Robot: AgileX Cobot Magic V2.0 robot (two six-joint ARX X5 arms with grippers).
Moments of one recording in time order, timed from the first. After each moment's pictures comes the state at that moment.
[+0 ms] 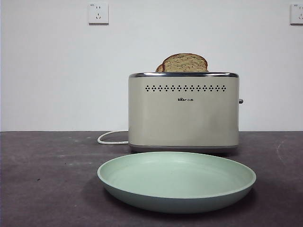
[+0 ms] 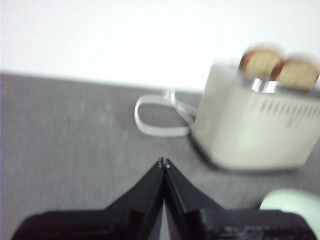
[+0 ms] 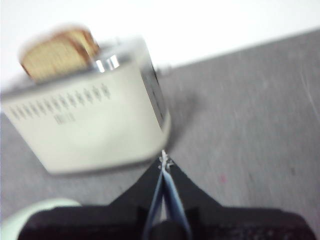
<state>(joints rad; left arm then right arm) 0.07 0.01 0.15 -0.16 0.34 -0.21 0.12 0.01 0.14 -0.21 -0.05 0.25</state>
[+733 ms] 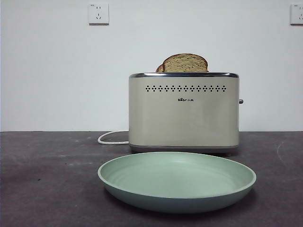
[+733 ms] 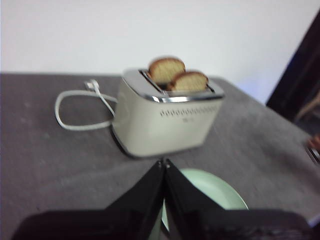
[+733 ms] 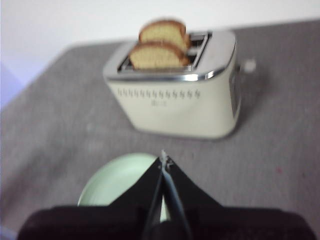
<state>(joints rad) 0.07 0.30 0.78 -0.73 0.64 -0.11 0.12 0.56 0.97 -0.86 -0.35 0.10</state>
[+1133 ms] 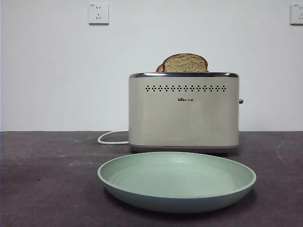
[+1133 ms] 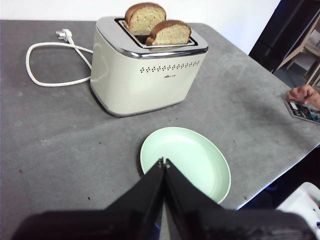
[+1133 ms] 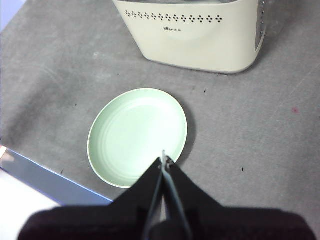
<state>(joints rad) 0.05 0.46 0.93 -0.97 0.69 0.03 0.12 0.69 1.09 -1.13 -0.42 -0.03</state>
